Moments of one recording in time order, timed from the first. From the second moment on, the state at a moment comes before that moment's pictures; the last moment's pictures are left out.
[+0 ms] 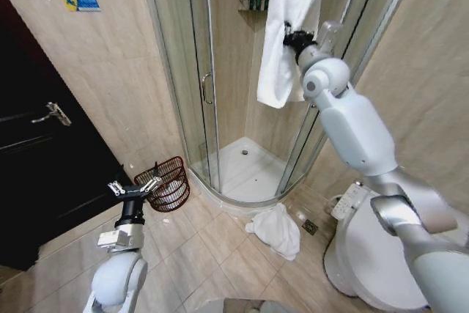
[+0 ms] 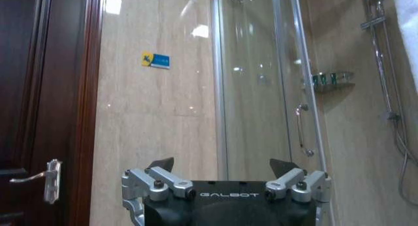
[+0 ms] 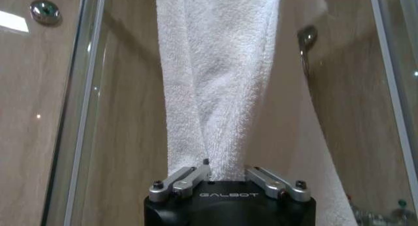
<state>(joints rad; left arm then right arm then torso) 1.66 -1.41 -0.72 -2.28 -0.14 -0.16 -0.17 0.02 1.09 -0.07 1.56 0.84 -0.36 0.39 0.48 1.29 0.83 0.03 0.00</state>
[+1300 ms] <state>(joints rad) 1.65 -1.44 -0.67 -2.27 -0.10 -0.16 -0.17 -0.26 1.08 -0.01 1.68 0.75 -0.33 0.40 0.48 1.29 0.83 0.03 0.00</state>
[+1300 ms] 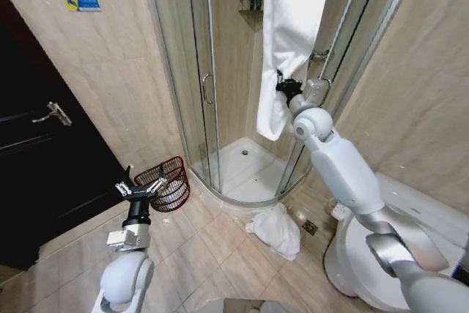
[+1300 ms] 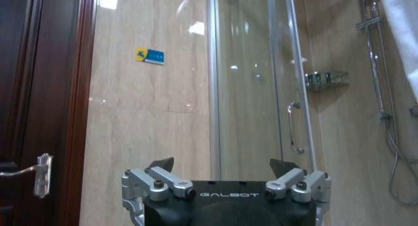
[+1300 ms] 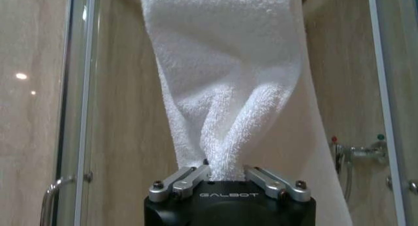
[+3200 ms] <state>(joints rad) 1.66 -1.44 -0.72 -2.28 -0.13 -0.19 -0.17 -0.51 1.17 0.12 1.59 0.55 -0.26 0.29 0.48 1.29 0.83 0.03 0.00</state>
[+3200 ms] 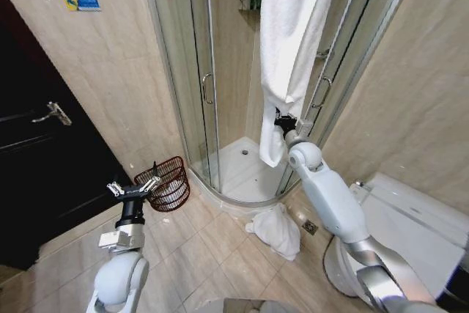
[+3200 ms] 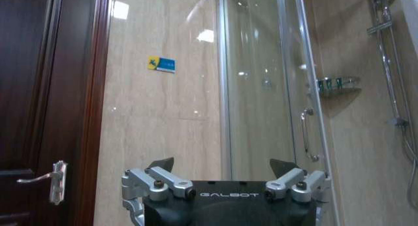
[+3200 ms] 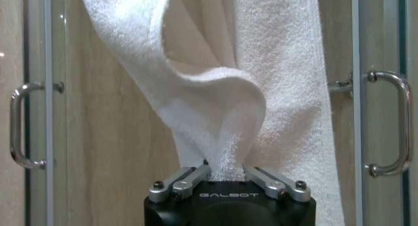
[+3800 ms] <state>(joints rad) 1.68 -1.43 -0.78 -2.28 -0.17 -0.23 -0.16 -0.48 1.23 0.11 1.47 0.51 -0.22 0.26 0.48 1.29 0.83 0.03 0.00</state>
